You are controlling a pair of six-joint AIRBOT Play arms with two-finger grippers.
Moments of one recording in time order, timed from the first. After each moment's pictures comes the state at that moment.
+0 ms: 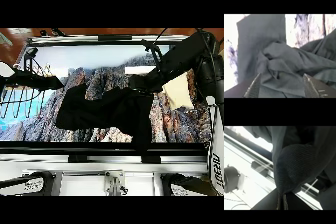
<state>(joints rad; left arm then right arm) 0.06 -1.39 1.43 1.10 -1.12 -1.29 0.29 -1.41 1.75 2.15 -1.65 -1.46</state>
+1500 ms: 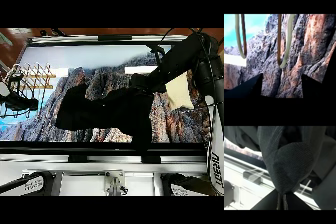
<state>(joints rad) 0.17 -1.29 1.12 1.68 -1.12 -1.47 0.29 -1.42 1.75 2.03 -1.64 -1.32</state>
